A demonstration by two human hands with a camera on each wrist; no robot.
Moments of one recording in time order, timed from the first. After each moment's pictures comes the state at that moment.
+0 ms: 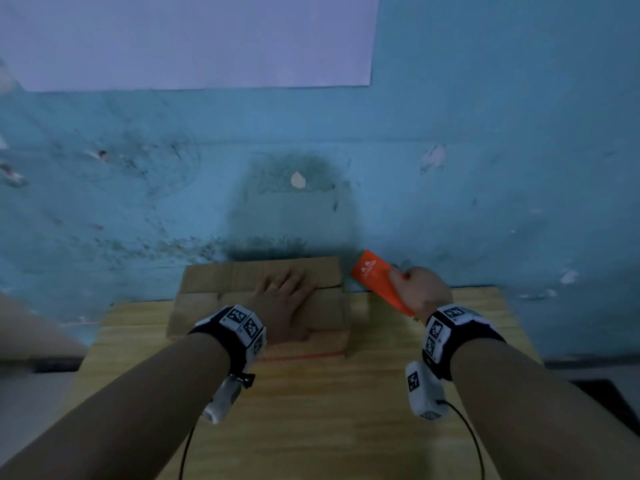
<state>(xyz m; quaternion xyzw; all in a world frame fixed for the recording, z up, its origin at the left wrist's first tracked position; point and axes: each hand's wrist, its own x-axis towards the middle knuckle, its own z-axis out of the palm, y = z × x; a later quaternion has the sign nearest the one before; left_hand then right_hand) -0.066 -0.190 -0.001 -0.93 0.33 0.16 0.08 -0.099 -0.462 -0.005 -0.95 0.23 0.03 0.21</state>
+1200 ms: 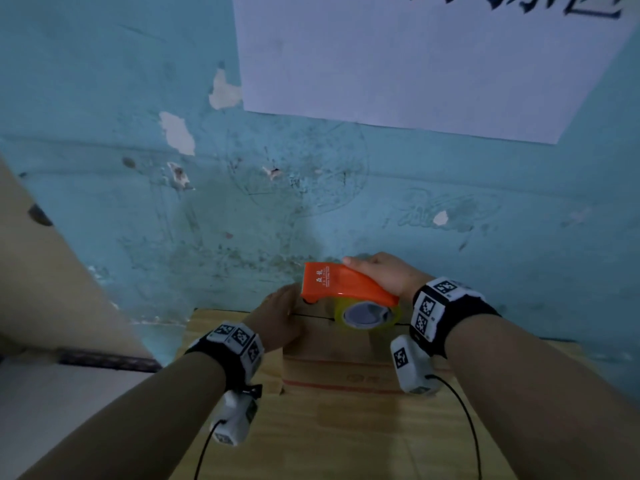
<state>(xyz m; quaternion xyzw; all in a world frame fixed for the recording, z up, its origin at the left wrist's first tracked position) -0.007 0.025 -0.021 -0.92 0.20 0.14 -0.31 -0.003 -0.201 0.082 -0.93 0.02 0.17 0.34</state>
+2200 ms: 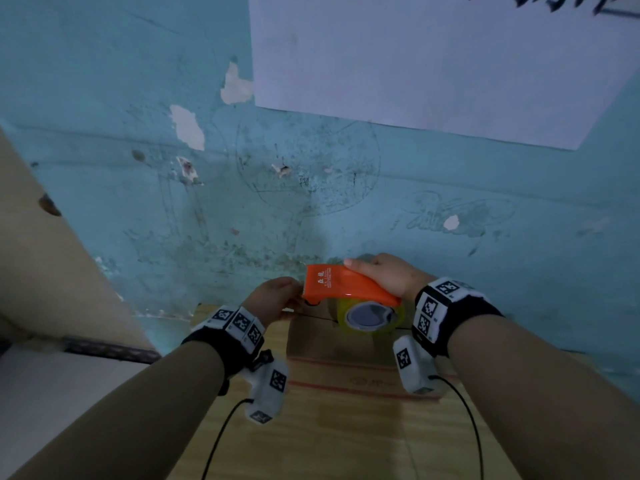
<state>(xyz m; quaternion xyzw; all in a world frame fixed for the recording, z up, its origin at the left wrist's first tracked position) -0.001 0.016 0.011 -0.71 -0.06 0.23 -0.66 0.003 -0.195 0.082 -0.93 0.01 0.19 0.30</state>
